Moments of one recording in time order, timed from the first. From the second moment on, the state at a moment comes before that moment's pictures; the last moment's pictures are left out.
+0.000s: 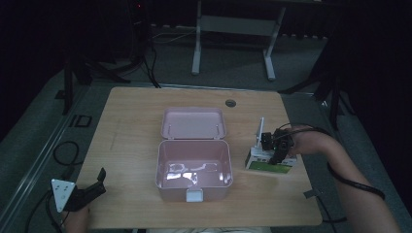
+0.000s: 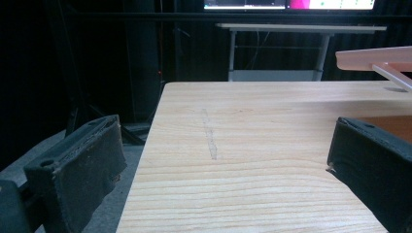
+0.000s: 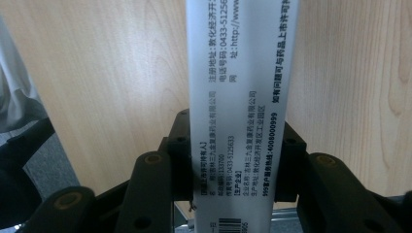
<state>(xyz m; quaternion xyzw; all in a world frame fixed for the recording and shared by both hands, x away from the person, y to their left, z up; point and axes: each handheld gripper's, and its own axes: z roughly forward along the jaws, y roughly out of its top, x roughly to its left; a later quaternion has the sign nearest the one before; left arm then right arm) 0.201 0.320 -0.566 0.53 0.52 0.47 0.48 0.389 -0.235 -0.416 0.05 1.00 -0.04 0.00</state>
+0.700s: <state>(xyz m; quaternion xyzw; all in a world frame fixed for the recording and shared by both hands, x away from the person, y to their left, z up) 0.202 0.320 -0.566 0.53 0.52 0.46 0.48 0.359 -0.221 -0.364 0.04 1.00 -0.03 0.02</state>
